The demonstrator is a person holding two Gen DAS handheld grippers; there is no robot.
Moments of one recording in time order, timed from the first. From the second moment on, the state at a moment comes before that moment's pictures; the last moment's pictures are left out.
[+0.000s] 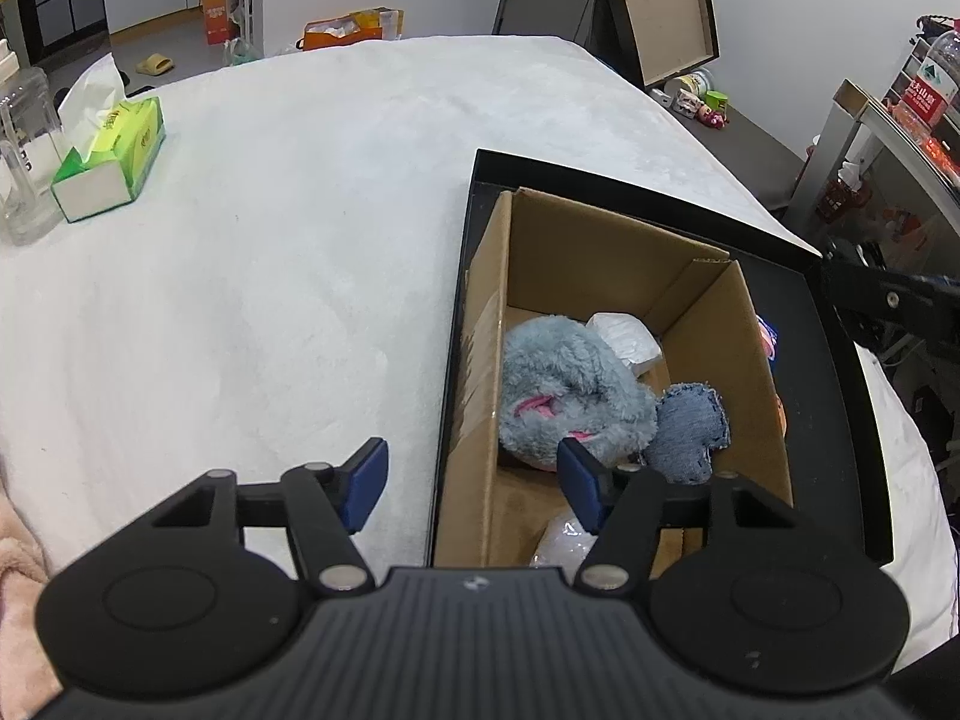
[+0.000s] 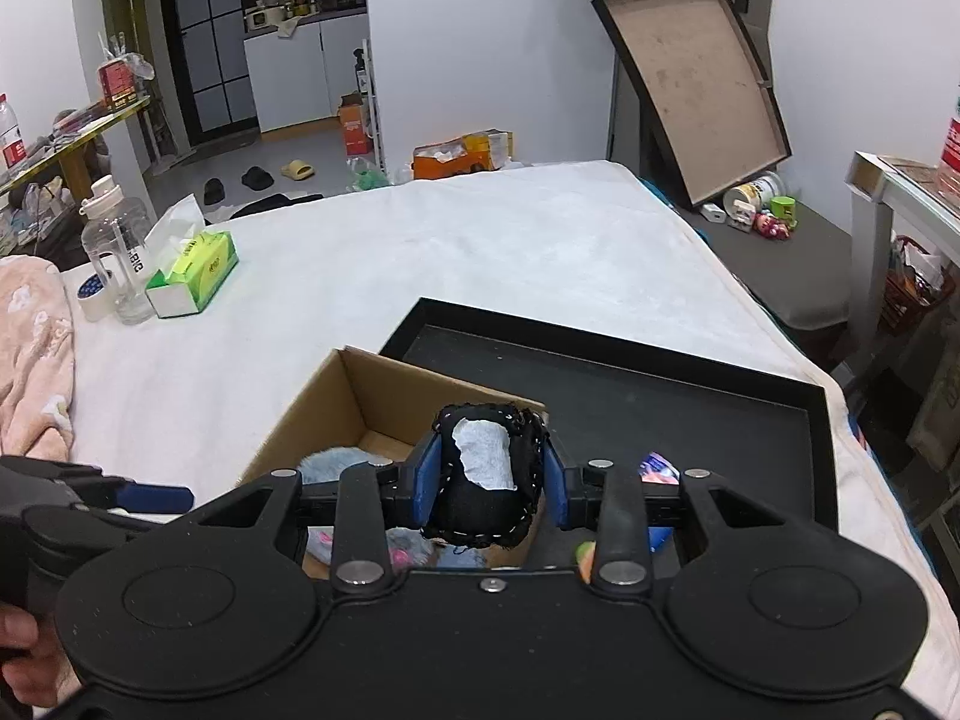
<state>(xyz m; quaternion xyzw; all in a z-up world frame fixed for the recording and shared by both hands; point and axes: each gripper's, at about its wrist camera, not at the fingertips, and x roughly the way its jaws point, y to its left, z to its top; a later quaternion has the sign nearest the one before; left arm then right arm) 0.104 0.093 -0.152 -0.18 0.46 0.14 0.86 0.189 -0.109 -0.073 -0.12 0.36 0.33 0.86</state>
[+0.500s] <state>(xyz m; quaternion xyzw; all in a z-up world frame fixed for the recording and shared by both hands) 0.104 0.096 -0.167 -0.19 0.46 0.13 0.86 0.185 -0.067 -0.079 -0.14 0.36 0.36 0.85</state>
